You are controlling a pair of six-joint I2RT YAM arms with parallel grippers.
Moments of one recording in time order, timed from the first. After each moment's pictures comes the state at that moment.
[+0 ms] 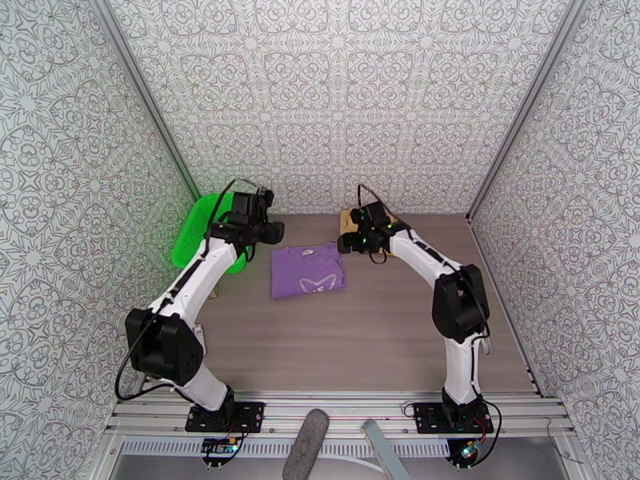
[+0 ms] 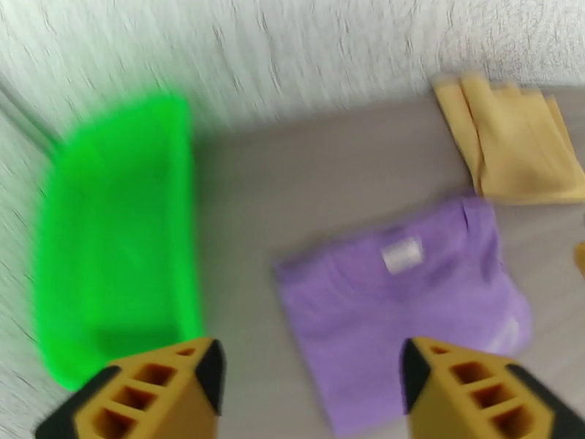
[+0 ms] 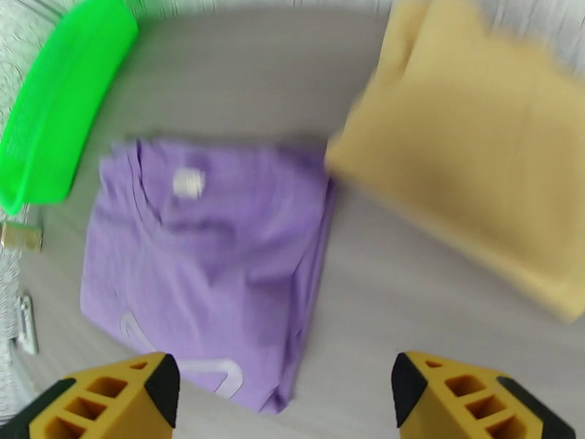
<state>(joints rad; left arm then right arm) -0.21 1.66 1.48 -0.66 -0.01 -0.12 0.43 2.08 1.74 -0.61 -0.27 0.34</state>
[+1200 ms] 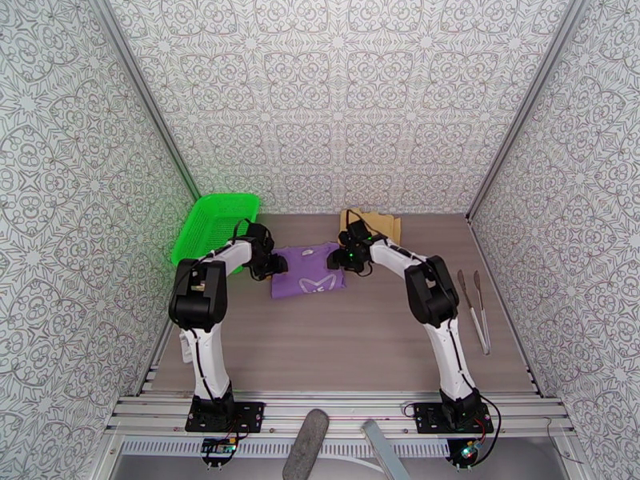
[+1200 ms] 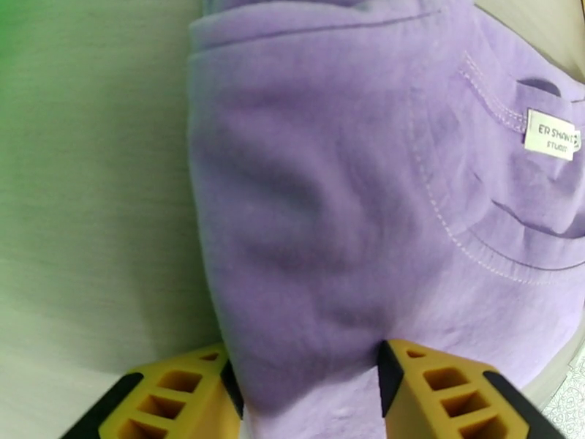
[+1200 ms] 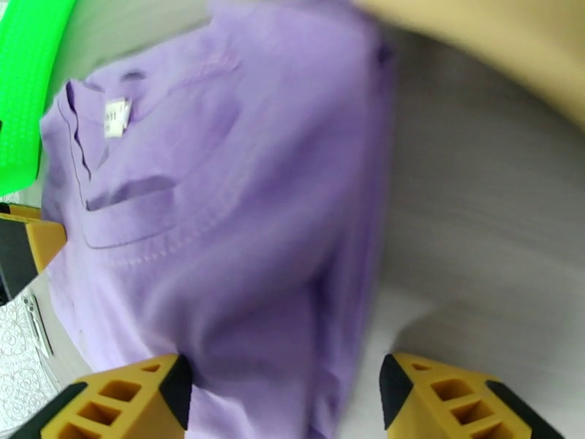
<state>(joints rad) -0.09 2.09 1.48 -0.65 0.29 -0.33 0.48 2.33 1.85 -0.58 -0.37 0.45</state>
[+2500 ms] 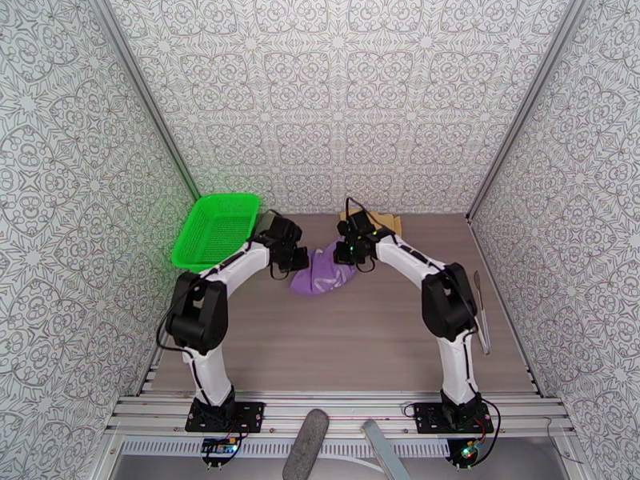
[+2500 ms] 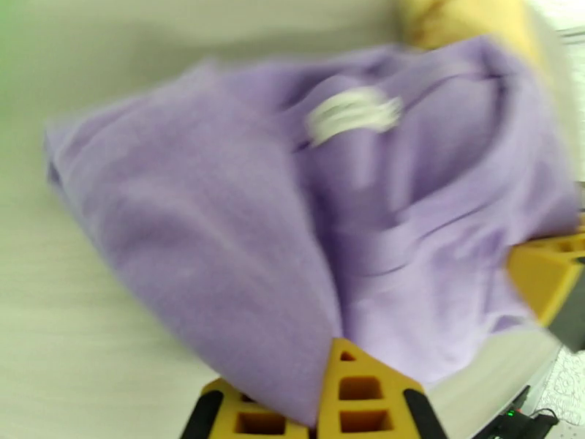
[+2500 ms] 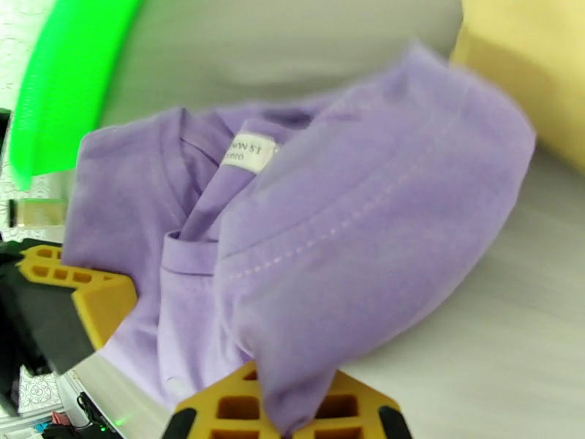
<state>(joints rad) -0.34 1.86 1.52 -0.63 0.29 -0.42 0.51 2.08 1.80 -0.65 -0.31 0.43</state>
